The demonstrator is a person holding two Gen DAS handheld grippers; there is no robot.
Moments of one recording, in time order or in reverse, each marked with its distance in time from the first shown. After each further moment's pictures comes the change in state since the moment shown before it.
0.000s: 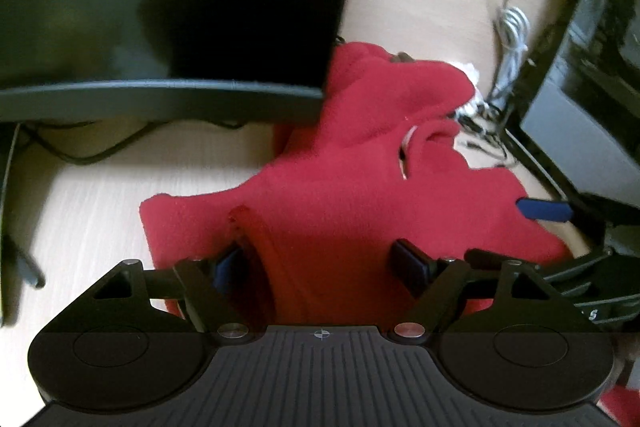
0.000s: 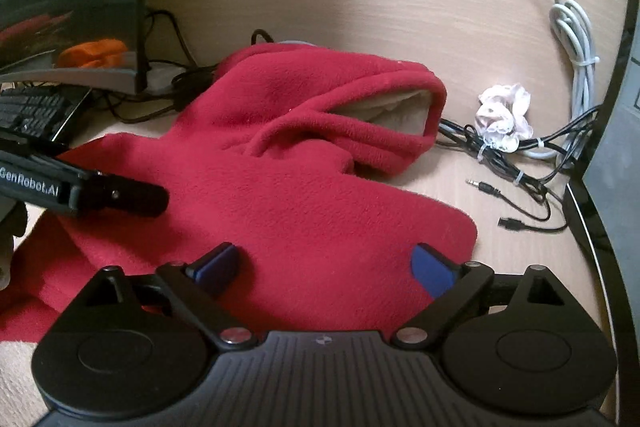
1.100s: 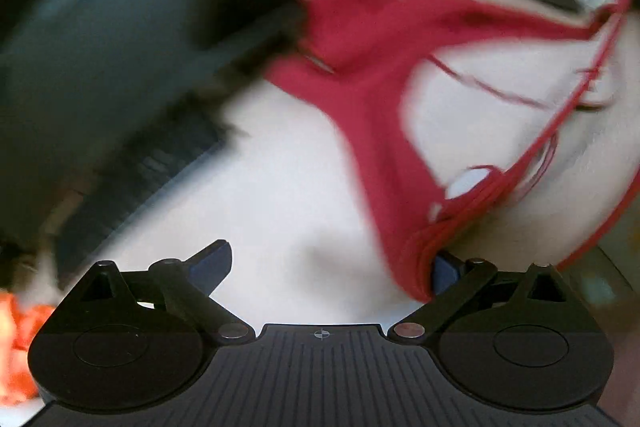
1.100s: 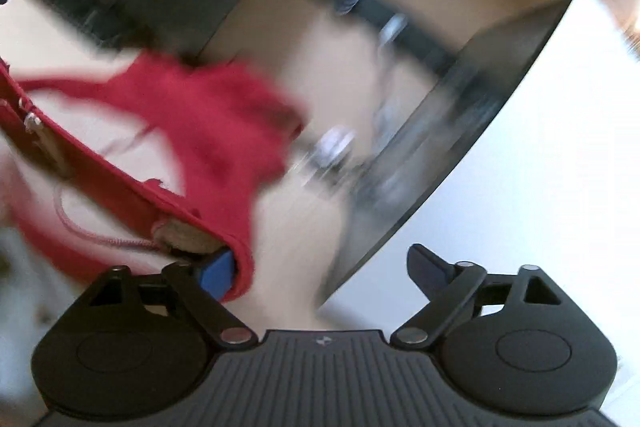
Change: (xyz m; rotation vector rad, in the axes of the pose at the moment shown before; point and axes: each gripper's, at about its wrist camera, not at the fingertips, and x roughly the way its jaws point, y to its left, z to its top) left arm -0.277 -0.050 -0.189 0.550 0.036 0.416; right arm -0.302 0.070 -0.137 -0.413 -0.184 -0.456
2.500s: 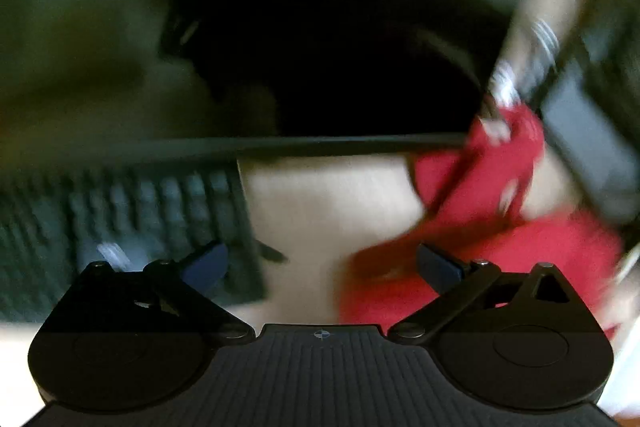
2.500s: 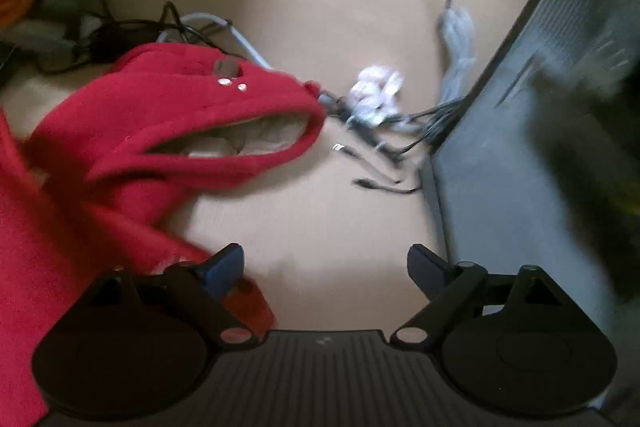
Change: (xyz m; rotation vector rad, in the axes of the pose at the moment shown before) left arm 0.204 0.182 0.120 -0.564 0.158 -0.460; right arm 0.281 0.000 0.109 0.277 0.421 0.148
